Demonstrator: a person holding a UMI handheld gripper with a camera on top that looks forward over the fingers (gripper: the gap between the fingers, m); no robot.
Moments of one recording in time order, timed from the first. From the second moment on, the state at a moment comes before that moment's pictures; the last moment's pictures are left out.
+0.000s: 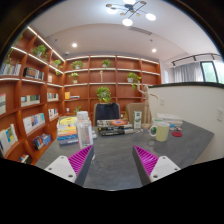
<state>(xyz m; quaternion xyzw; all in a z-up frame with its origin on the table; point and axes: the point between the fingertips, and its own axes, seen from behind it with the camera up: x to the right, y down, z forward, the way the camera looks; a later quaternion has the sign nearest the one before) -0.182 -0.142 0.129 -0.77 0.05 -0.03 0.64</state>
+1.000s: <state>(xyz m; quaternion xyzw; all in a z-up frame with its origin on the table) -0.287 0.013 0.095 -0.77 0.02 0.00 0.64</state>
